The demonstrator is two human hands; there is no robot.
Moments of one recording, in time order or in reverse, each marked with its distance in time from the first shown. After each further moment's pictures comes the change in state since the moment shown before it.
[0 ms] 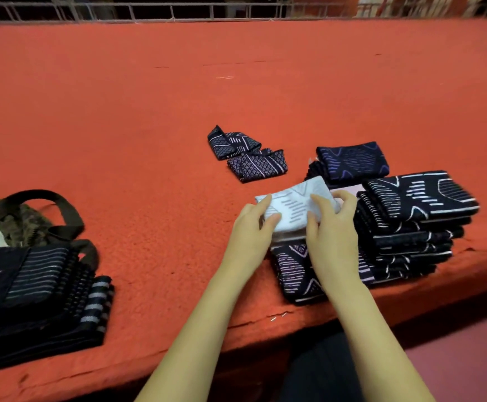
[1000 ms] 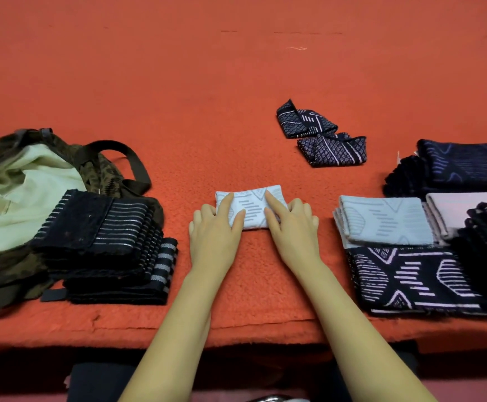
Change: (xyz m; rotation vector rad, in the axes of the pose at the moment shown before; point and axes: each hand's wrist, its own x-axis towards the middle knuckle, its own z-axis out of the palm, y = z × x) left_hand -0.039 -0.105 -0.094 0.600 0.243 -0.397; right_hand -0.023 -0.076 0.129 -0.040 -0.477 -0.210
